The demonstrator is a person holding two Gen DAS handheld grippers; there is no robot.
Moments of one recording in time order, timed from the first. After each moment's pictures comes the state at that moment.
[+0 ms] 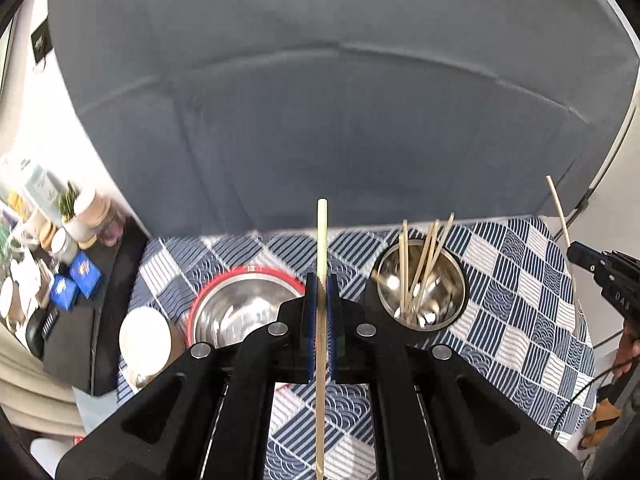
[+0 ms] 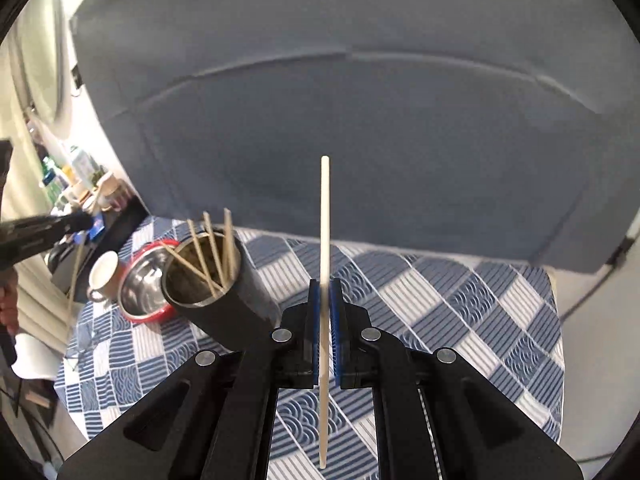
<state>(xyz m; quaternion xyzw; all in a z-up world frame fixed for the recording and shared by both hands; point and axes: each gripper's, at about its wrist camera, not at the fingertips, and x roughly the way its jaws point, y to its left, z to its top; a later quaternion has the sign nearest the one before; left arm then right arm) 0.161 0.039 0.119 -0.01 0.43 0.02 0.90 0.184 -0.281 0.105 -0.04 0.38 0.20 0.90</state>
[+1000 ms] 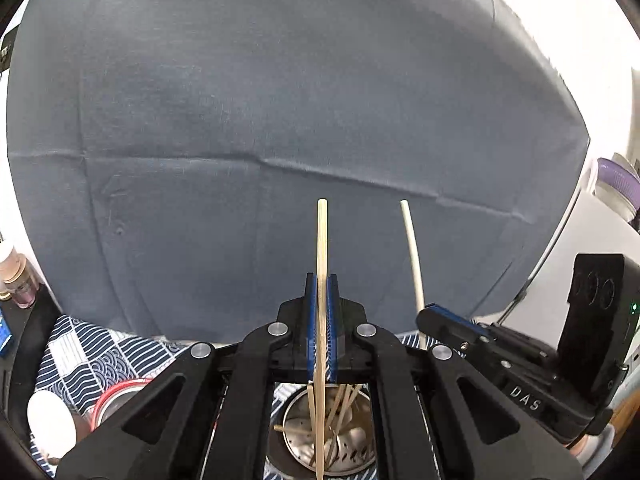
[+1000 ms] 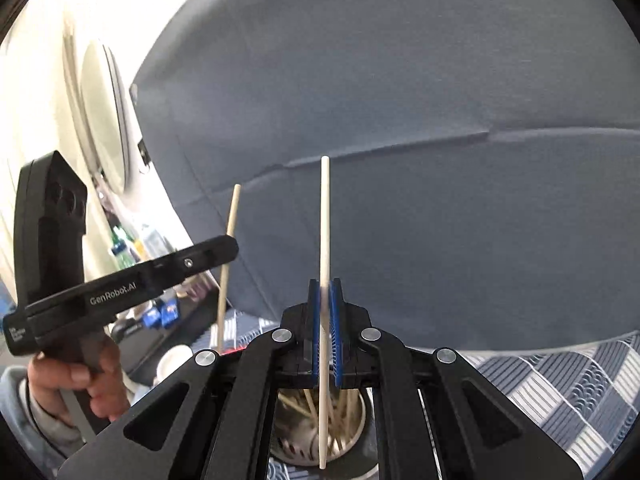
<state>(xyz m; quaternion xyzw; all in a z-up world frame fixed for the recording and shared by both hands) 0.211 0.025 0.126 -0.11 0.25 -0.09 0.96 0.233 -0.197 0.107 0.09 0.24 0.33 0.91</state>
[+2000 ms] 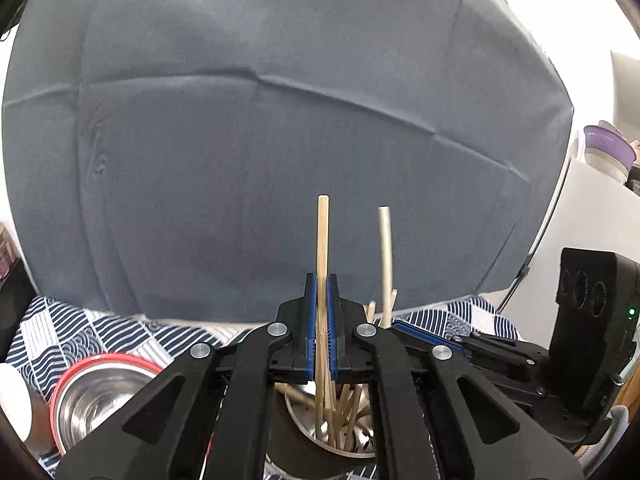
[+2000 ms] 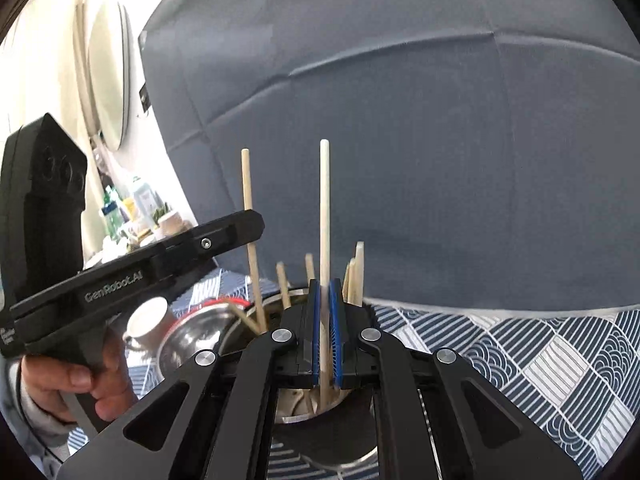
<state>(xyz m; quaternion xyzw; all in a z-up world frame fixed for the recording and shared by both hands) 0.191 0.019 0.042 -0.09 0.23 -0.11 0.96 0.211 -0.182 0.018 0.04 0.25 0.33 0.91</state>
